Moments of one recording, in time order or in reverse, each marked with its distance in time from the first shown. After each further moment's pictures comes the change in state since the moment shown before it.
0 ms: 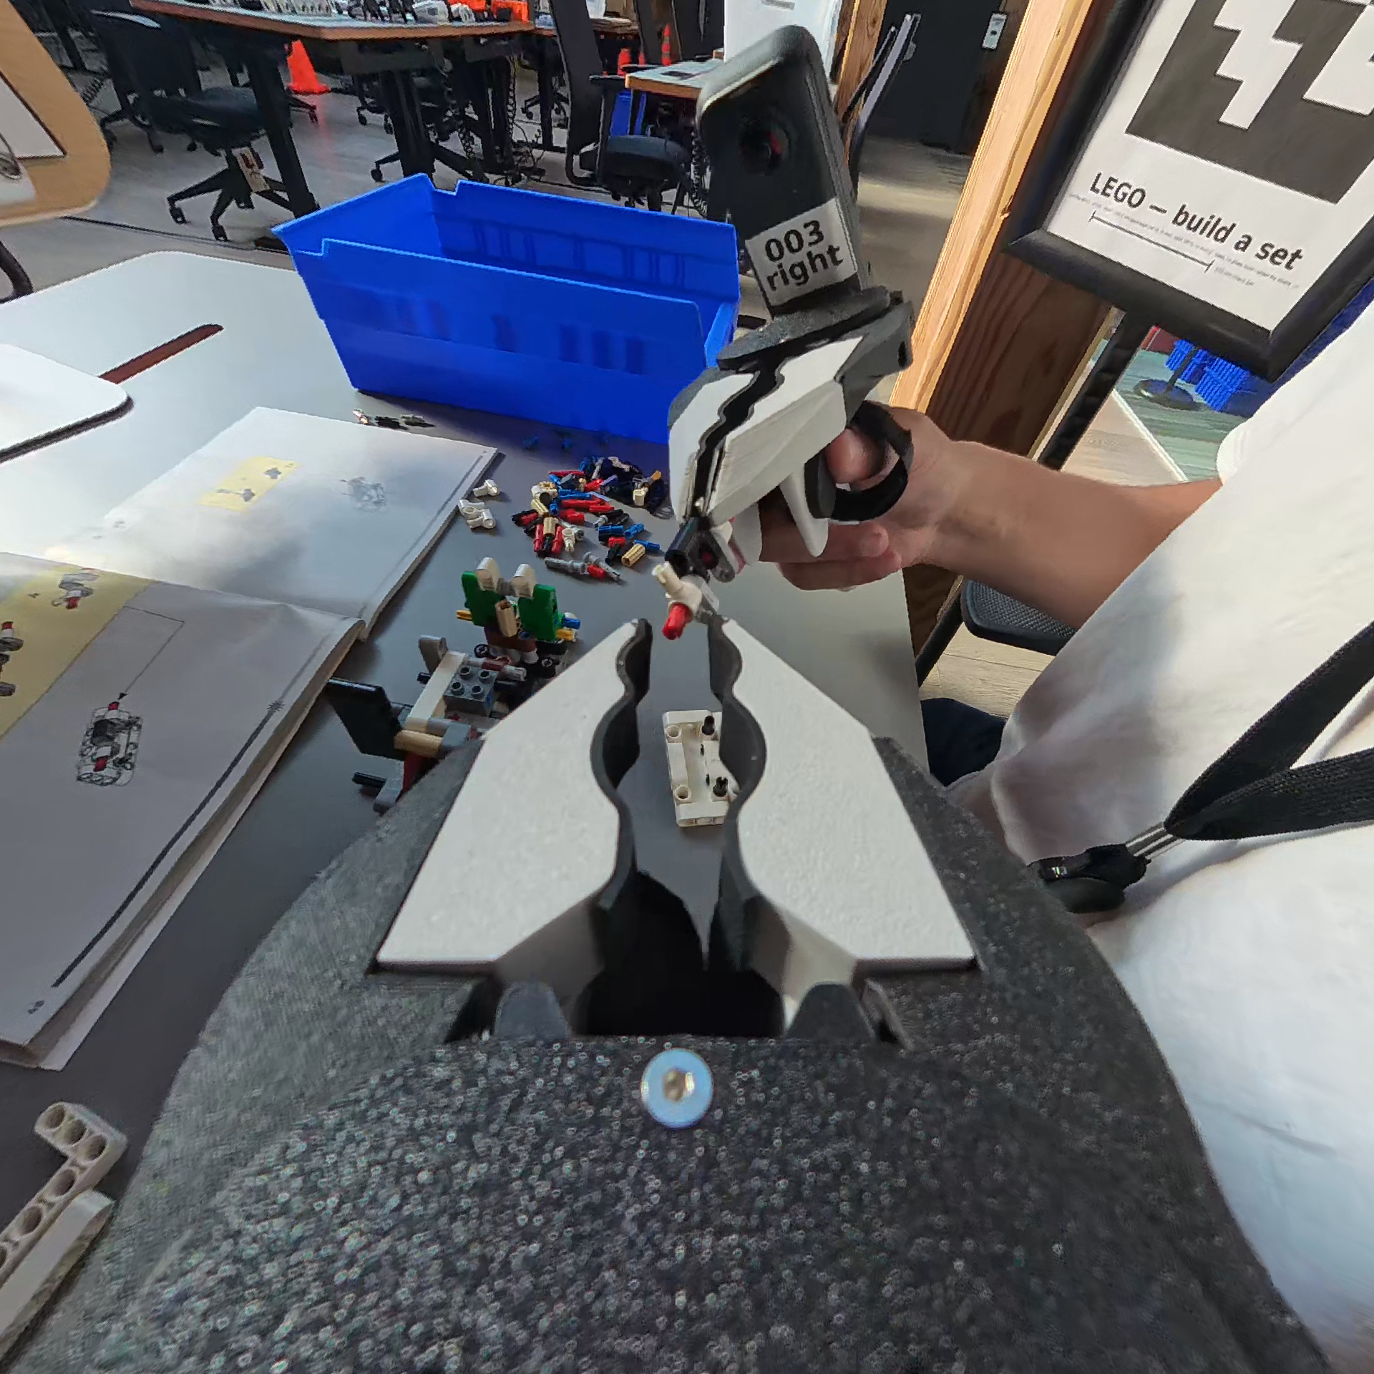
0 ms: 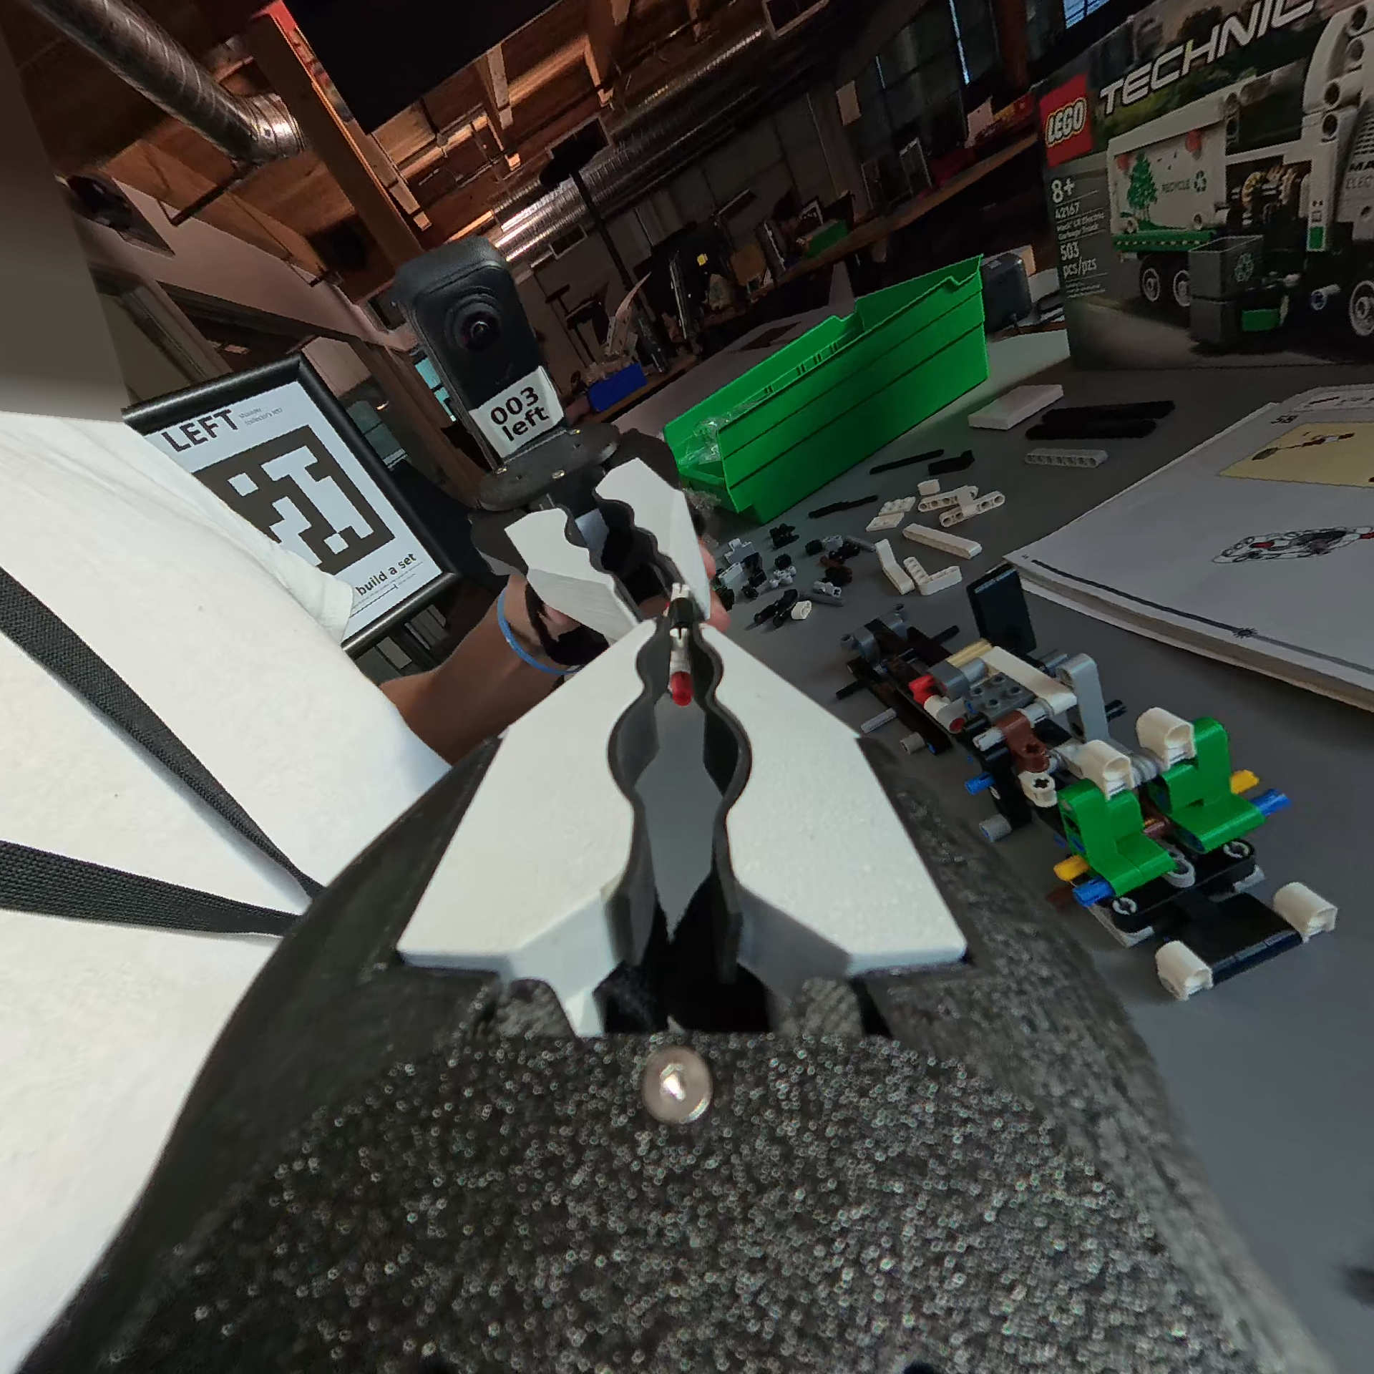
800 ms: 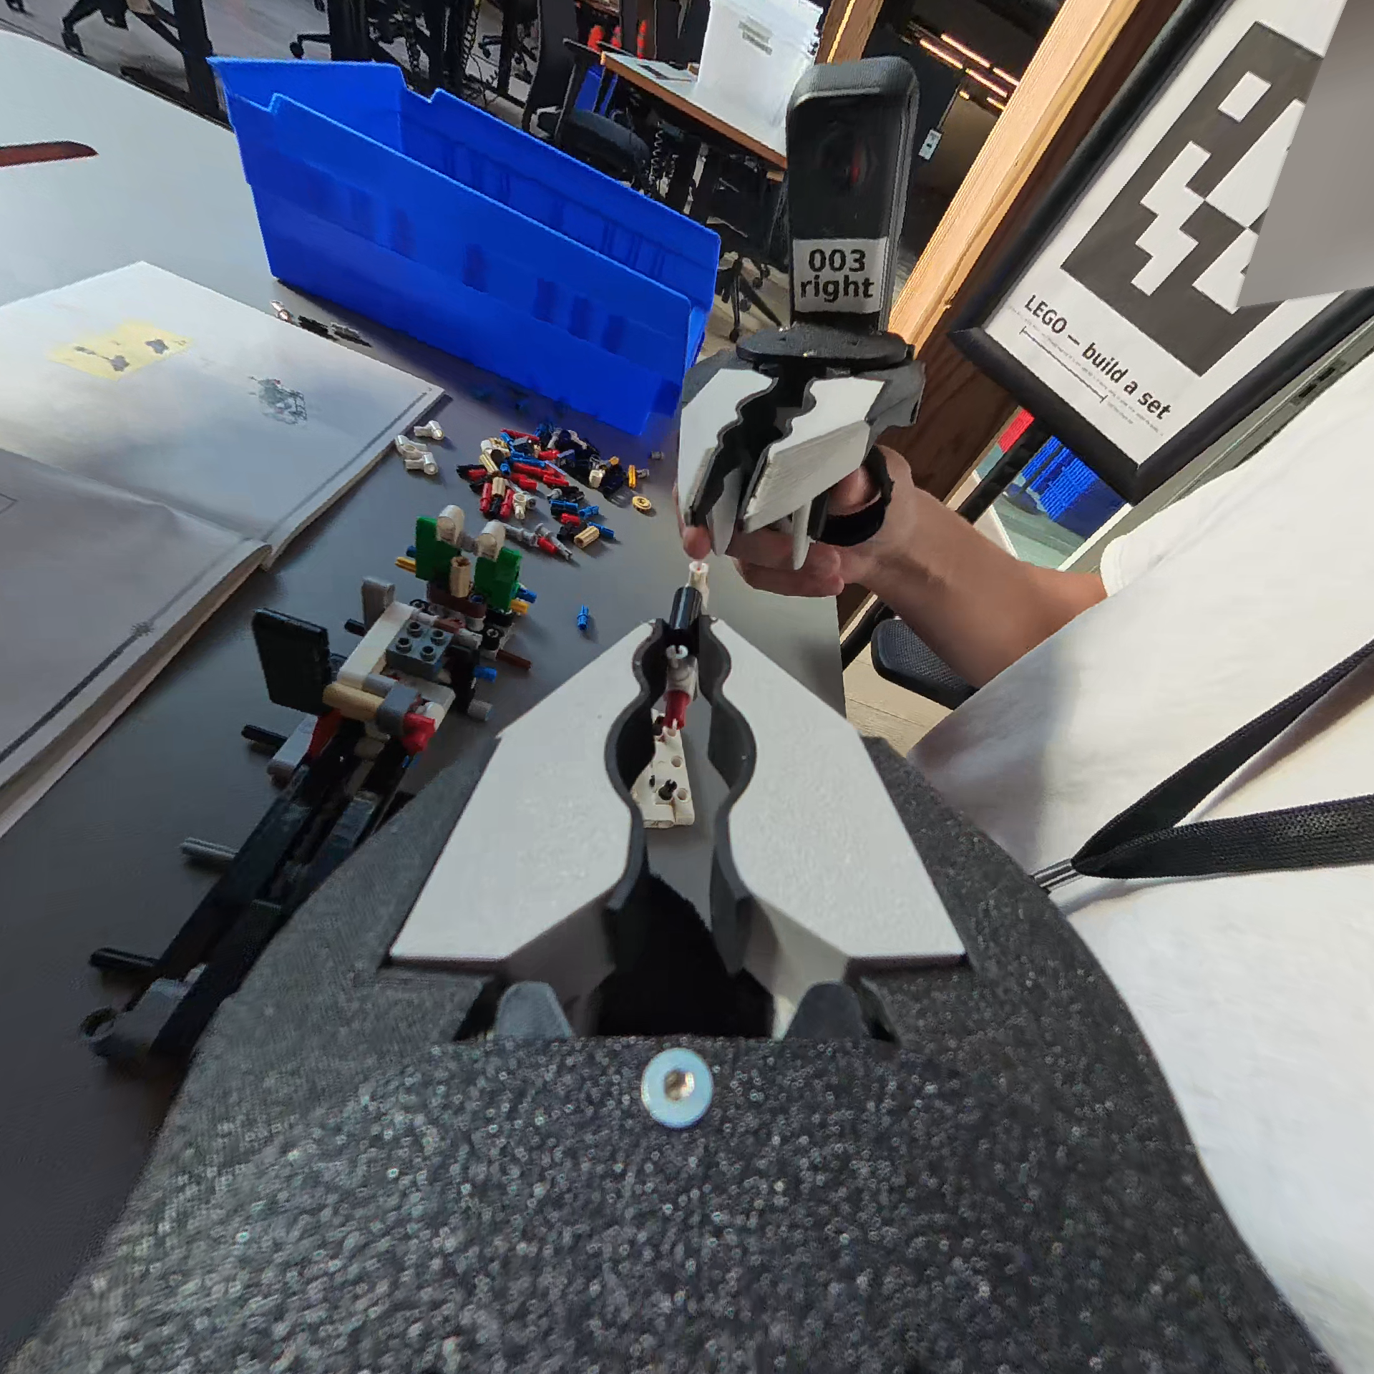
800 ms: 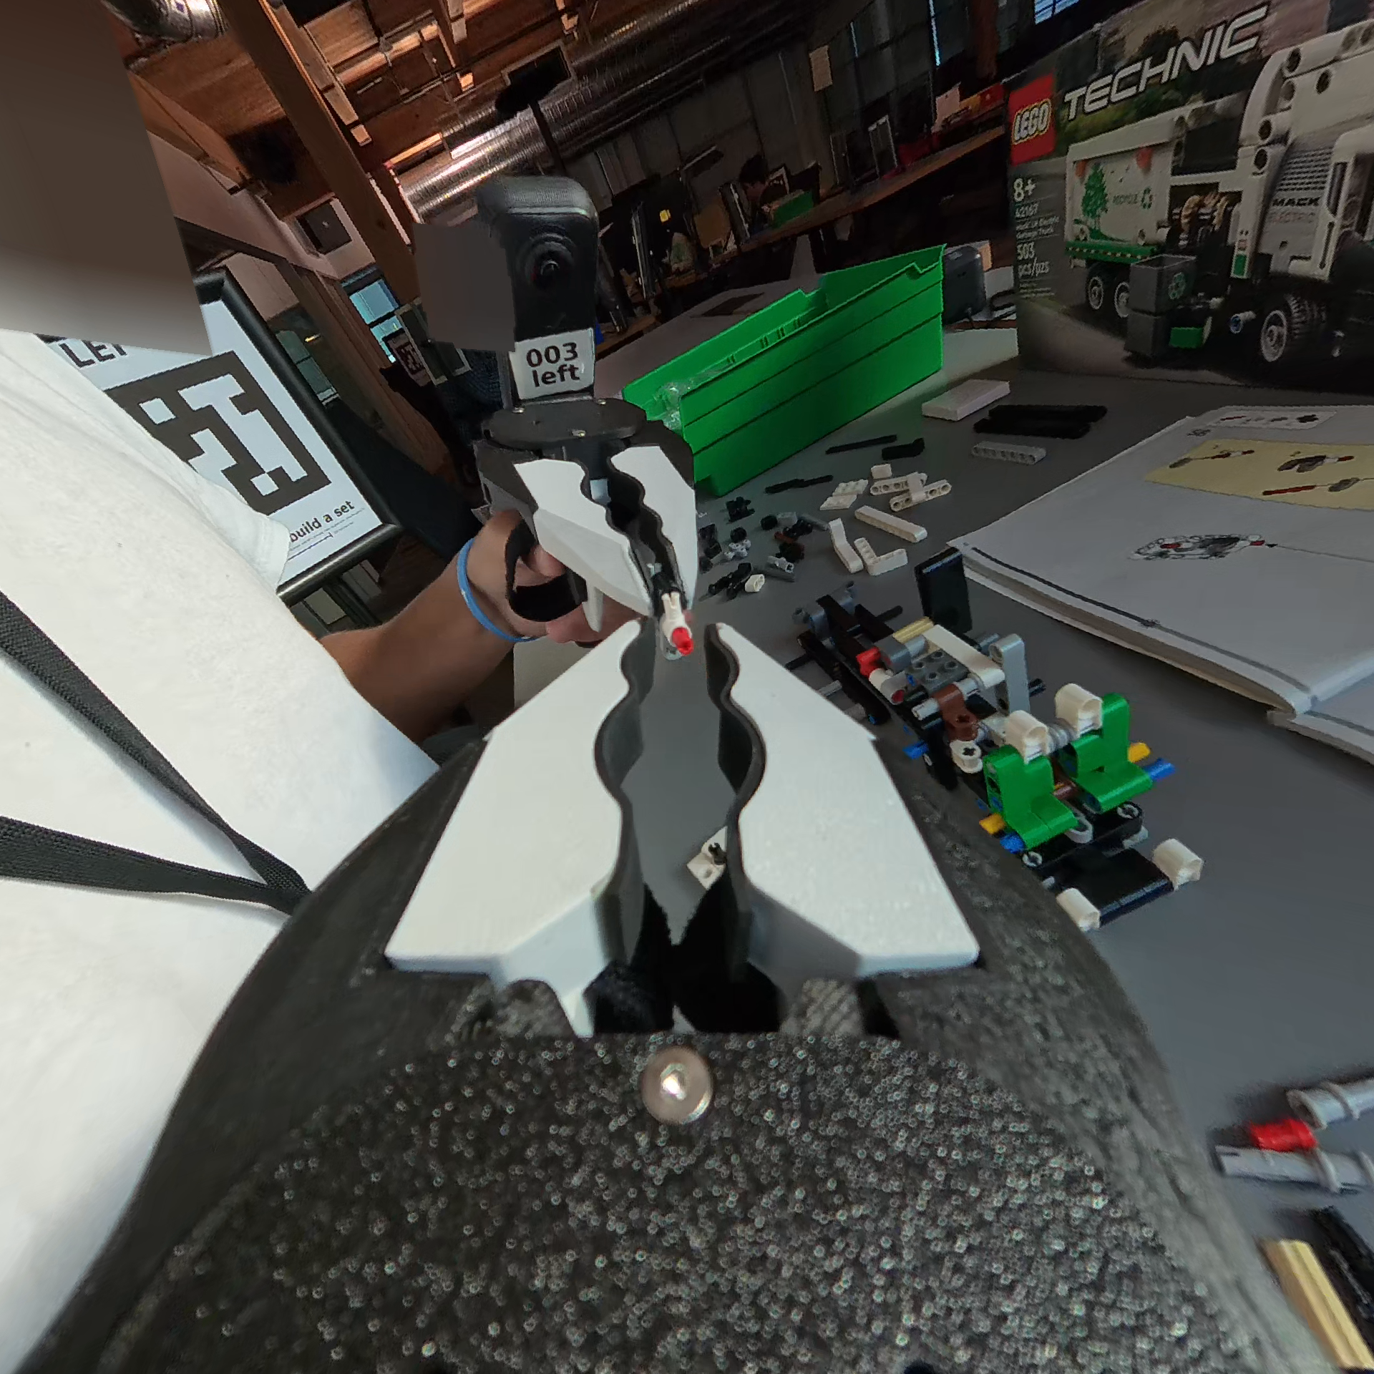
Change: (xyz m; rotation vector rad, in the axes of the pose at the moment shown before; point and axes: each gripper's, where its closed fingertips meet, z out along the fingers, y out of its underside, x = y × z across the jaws) left arm -0.005 0.005 0.007 0.007 0.097 -0.251; right arm 0.009 0.006 -0.010 -0.048 0.058 -0.089
